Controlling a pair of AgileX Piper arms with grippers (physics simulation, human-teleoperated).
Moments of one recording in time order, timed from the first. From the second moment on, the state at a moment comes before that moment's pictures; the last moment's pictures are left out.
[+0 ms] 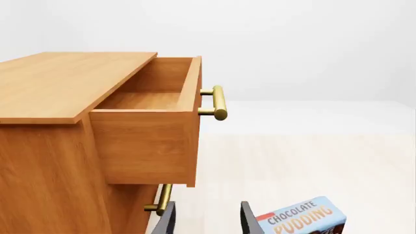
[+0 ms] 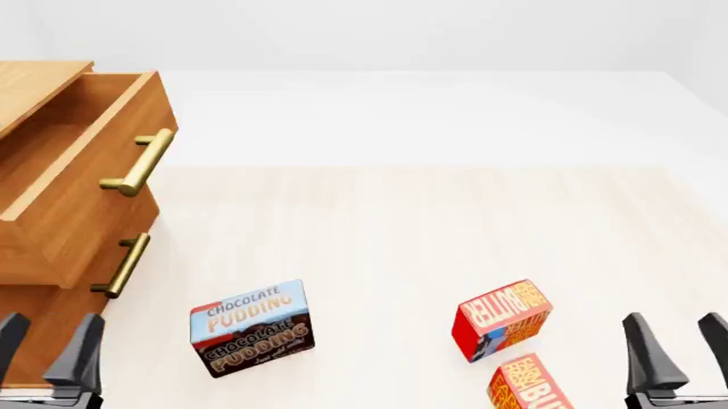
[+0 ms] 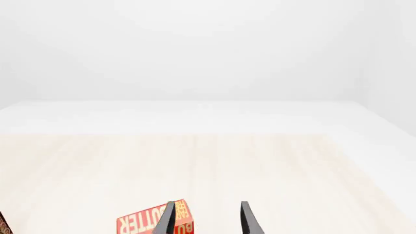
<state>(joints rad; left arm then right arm) 0.00 0.00 0.00 0.00 0.00 0.00 0.00 0.00 0.00 0.00</state>
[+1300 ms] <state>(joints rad) -0.64 0.65 -0.42 0.33 0.04 0.00 0.00 0.00 0.00 0.01</state>
